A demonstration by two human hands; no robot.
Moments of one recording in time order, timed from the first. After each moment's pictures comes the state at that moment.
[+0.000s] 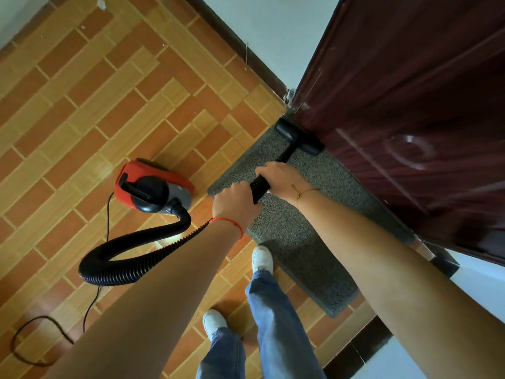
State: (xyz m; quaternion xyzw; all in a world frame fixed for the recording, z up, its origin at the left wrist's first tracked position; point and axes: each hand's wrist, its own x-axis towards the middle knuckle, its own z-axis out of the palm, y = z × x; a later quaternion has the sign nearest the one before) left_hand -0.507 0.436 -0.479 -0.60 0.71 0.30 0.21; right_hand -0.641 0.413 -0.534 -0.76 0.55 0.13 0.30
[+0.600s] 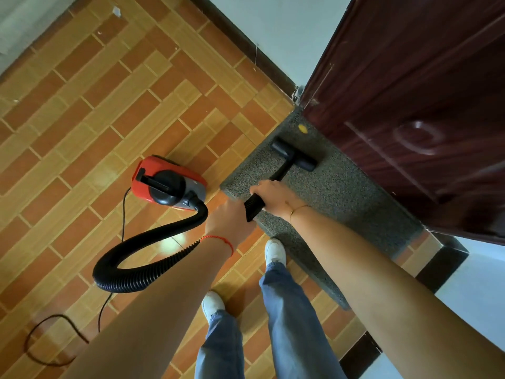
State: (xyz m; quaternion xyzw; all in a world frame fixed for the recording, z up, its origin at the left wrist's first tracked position) left_hand -0.418 0.495 -0.463 -0.59 0.70 0.33 0.23; right_hand -0.556 0.477 -0.513 -0.76 0.55 0.13 0.33
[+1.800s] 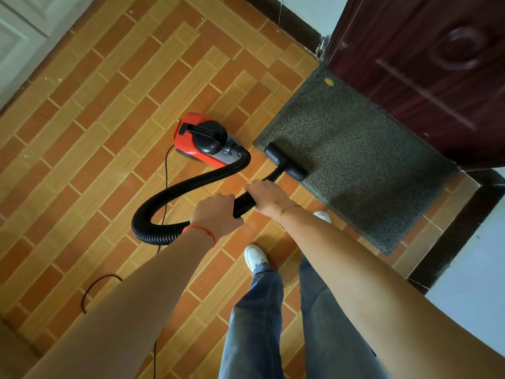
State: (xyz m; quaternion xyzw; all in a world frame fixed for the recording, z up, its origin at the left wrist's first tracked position) left_hand -0.186 0.657 -0.441 -0.52 0.77 0.25 0.28; right_hand -0.327 0.663 -0.503 -0.72 0.59 0.11 0.34
